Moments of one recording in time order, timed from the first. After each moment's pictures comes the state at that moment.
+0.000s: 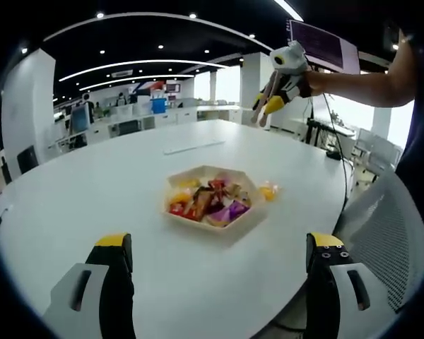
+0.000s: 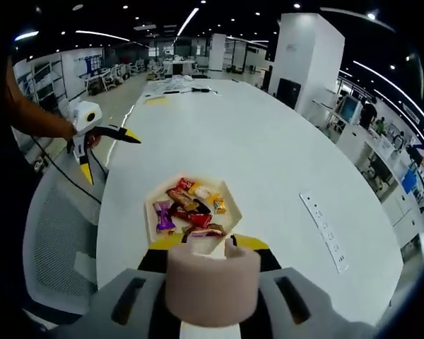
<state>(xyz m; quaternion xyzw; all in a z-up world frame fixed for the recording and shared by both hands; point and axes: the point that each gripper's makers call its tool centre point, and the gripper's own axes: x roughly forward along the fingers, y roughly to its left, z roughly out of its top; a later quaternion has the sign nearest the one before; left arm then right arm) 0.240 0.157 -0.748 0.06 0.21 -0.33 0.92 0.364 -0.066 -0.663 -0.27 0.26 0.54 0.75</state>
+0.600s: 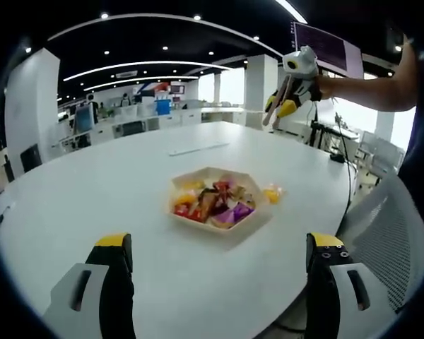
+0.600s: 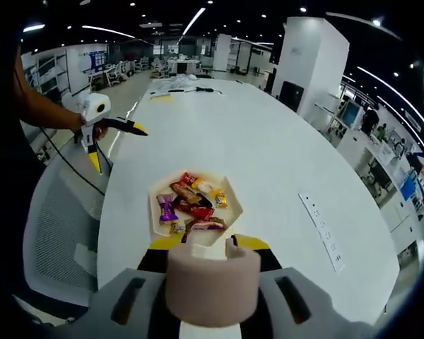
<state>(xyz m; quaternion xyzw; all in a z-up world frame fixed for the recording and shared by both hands) 0.242 0.162 -0.748 0.06 0.21 -0.32 0.92 0.353 -0.078 -0.662 -0.28 0.25 0.55 0.74</state>
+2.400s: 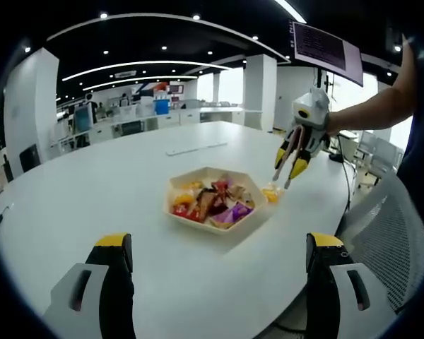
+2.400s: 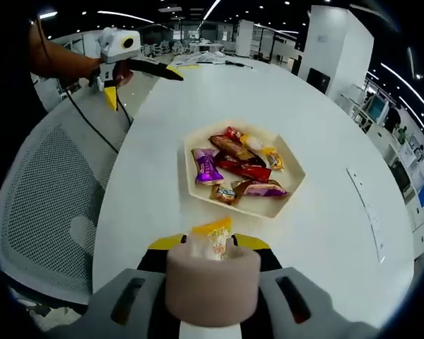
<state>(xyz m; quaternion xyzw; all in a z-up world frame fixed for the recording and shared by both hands) 0.242 0.160 -0.747 0.06 0.20 -0.33 0.92 0.296 -0.063 -0.788 -0.32 0.28 0.59 0.69</state>
